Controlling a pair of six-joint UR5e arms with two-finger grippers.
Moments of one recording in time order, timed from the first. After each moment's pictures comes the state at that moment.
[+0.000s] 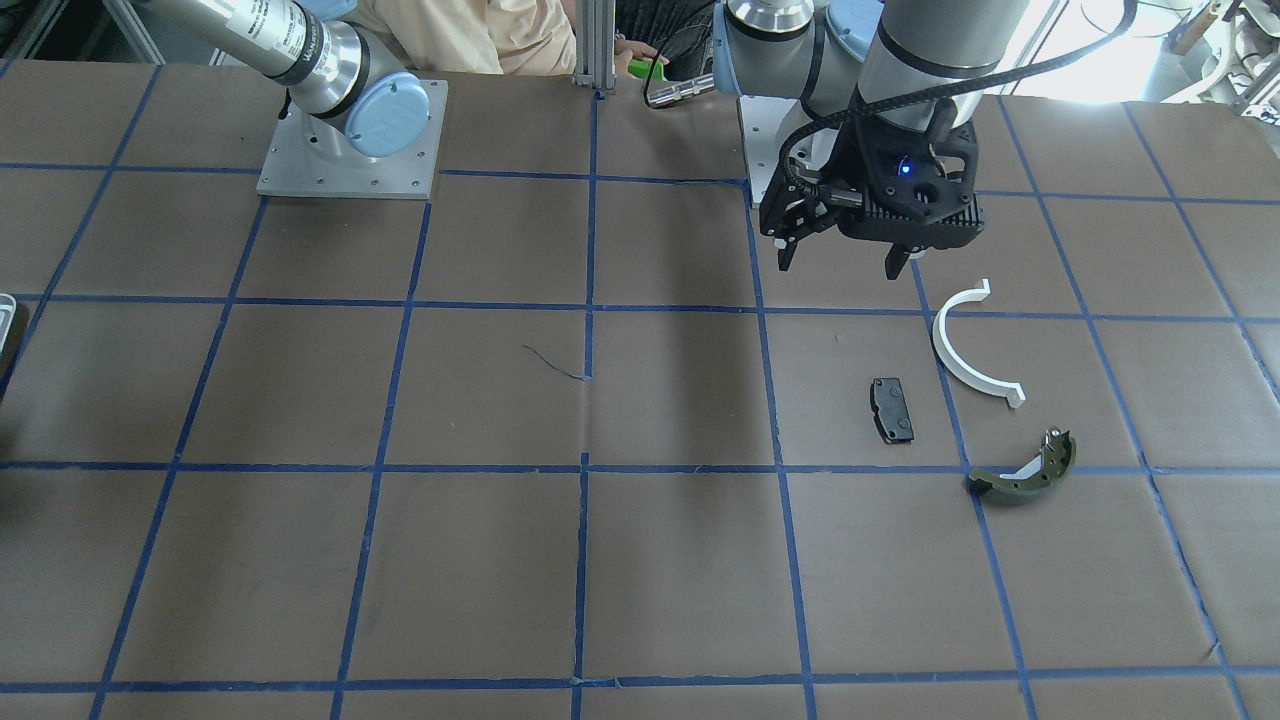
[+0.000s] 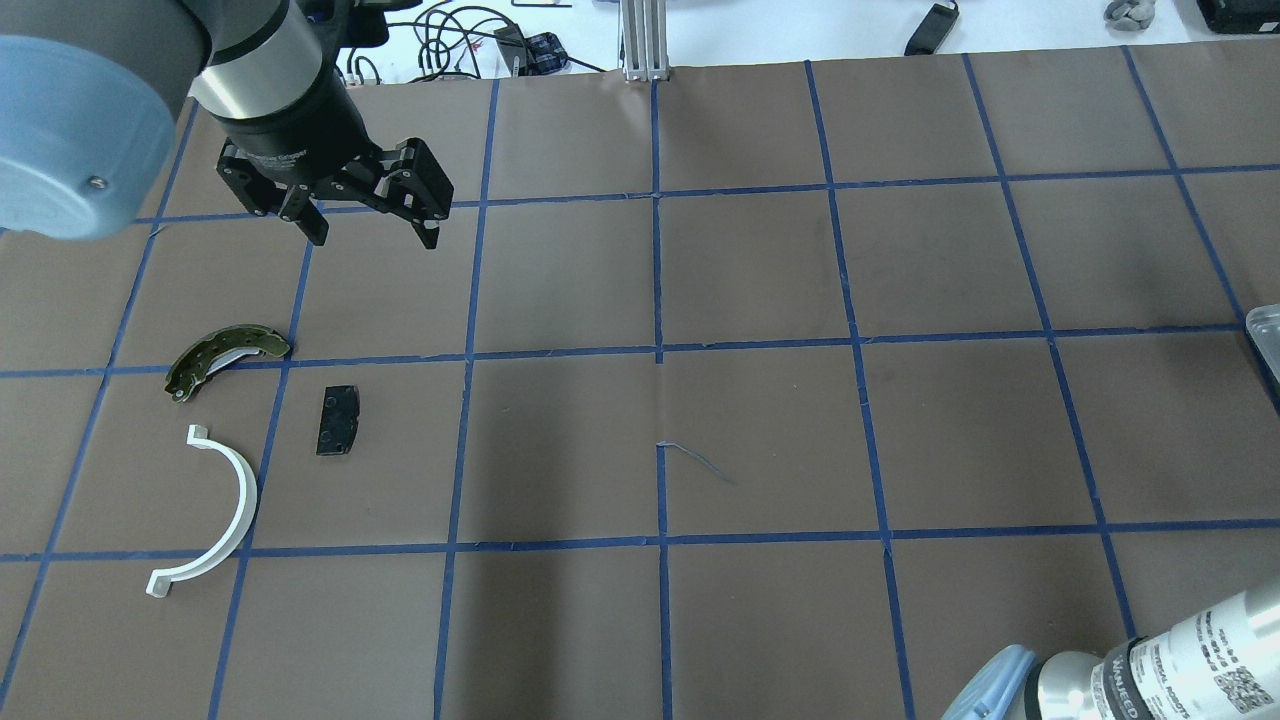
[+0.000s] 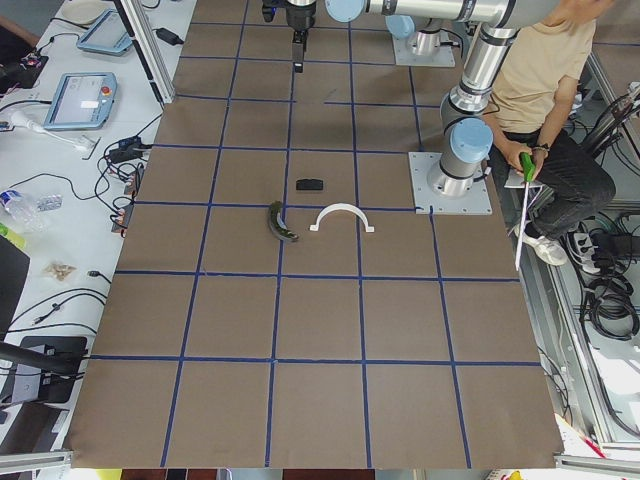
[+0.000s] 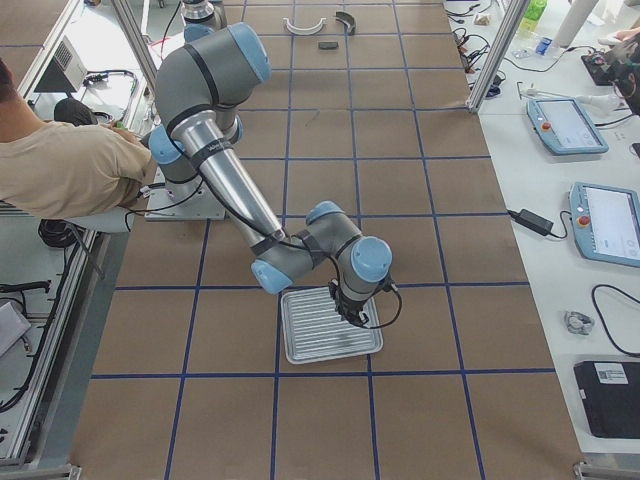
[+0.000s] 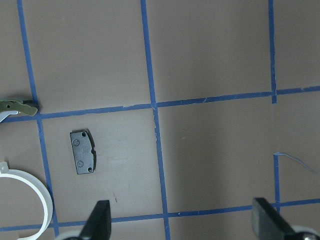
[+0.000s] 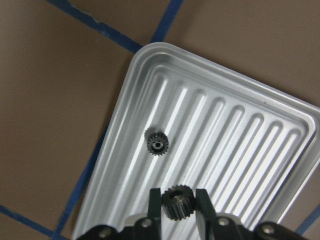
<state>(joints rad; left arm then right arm) -1.63 -1.59 -1.54 -1.55 1.58 0.02 0.72 -1.09 1.51 -1.92 -1.67 -1.36</state>
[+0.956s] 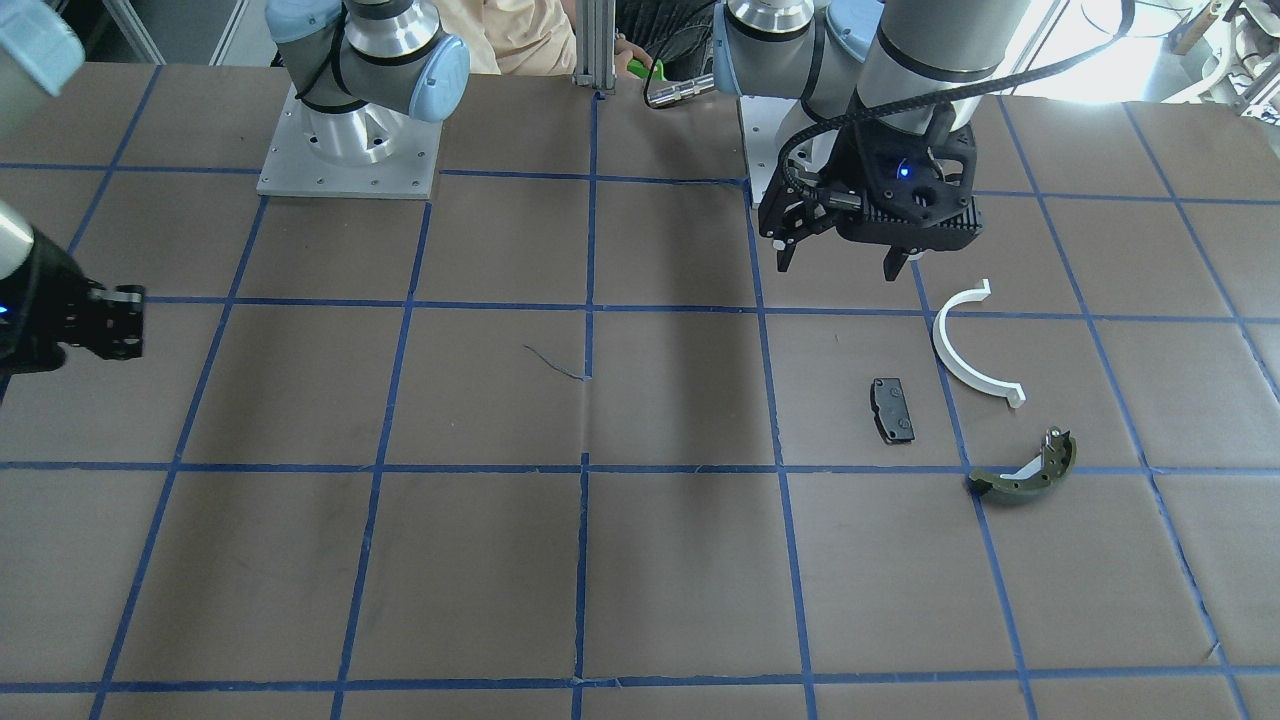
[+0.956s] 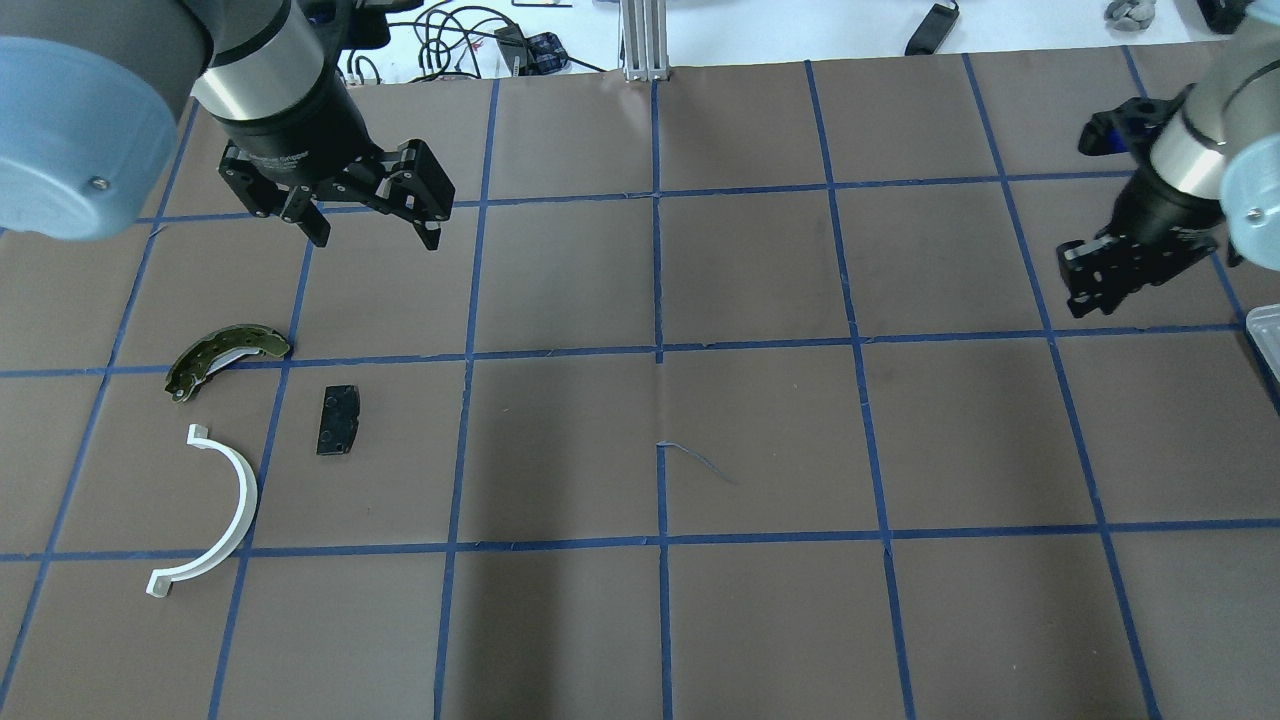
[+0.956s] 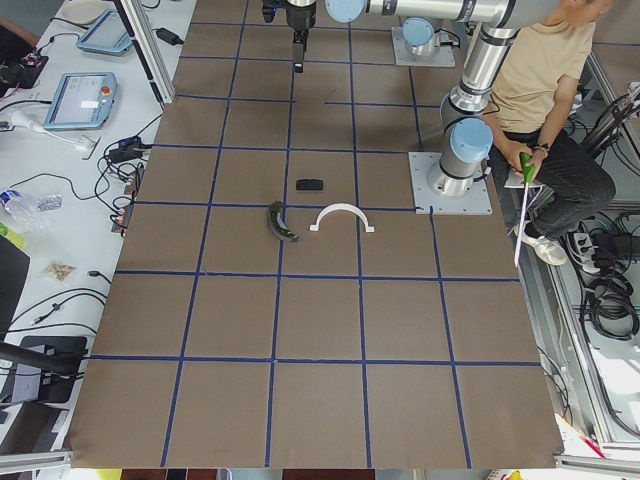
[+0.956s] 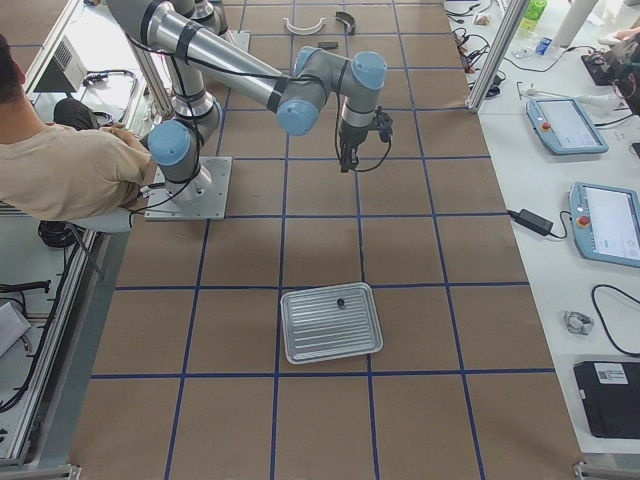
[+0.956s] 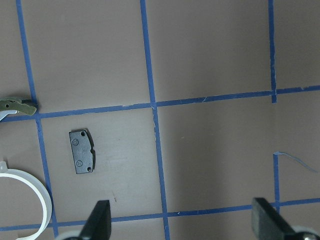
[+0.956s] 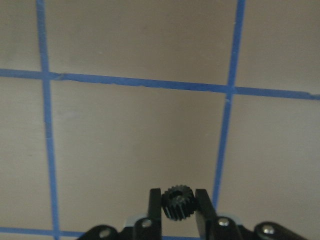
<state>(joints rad) -1.63 -1.60 -1.54 -1.55 1.58 0.02 1.31 -1.47 1.83 -1.83 -1.62 -0.32</state>
